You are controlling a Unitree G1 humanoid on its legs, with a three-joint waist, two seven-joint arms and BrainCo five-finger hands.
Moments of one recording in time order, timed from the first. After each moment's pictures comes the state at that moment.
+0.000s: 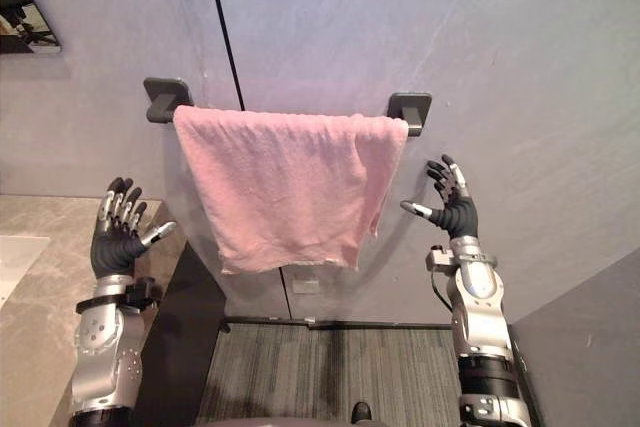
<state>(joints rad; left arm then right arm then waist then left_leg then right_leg) 0.16 0.14 0.25 -0.06 -0.27 -0.25 -0.03 -0.08 -0.24 -0.23 0.09 0.13 -0.13 0.06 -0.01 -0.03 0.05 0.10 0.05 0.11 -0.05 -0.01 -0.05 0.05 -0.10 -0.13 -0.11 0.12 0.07</state>
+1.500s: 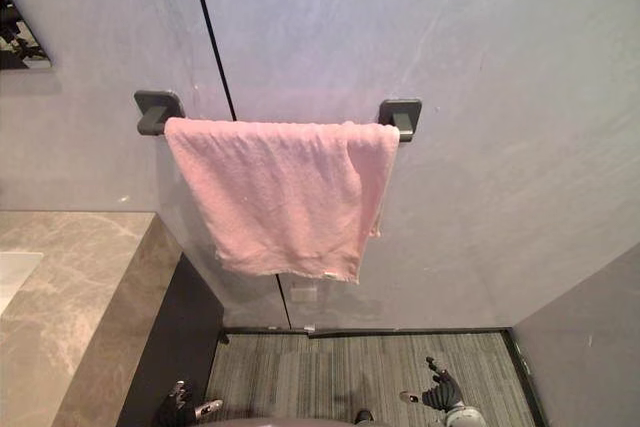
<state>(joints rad) 0.37 0.12 0.13 0.73 0.00 -0.20 -0.02 0.22 -0.20 -0.15 0.77 -0.25 -0.11 0.05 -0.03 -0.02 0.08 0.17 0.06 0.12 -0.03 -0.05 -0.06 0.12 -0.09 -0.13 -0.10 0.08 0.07</state>
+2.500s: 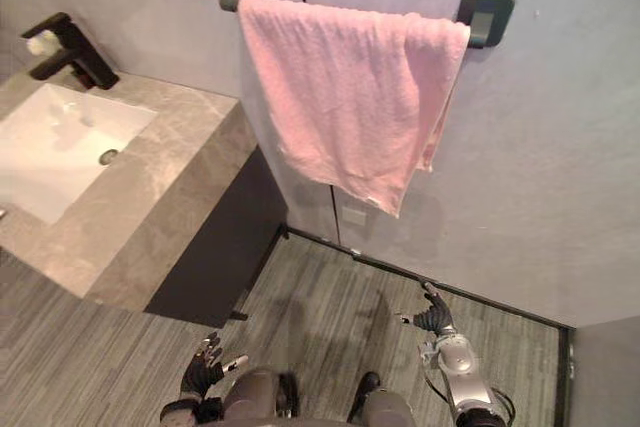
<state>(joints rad) 0.32 0.03 0.03 0.58 -0.13 -0.20 0.04 0.04 -0.24 -0.11 0.65 -0.17 -0.10 -0.02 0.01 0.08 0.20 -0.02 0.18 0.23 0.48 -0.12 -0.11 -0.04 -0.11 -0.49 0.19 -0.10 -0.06</state>
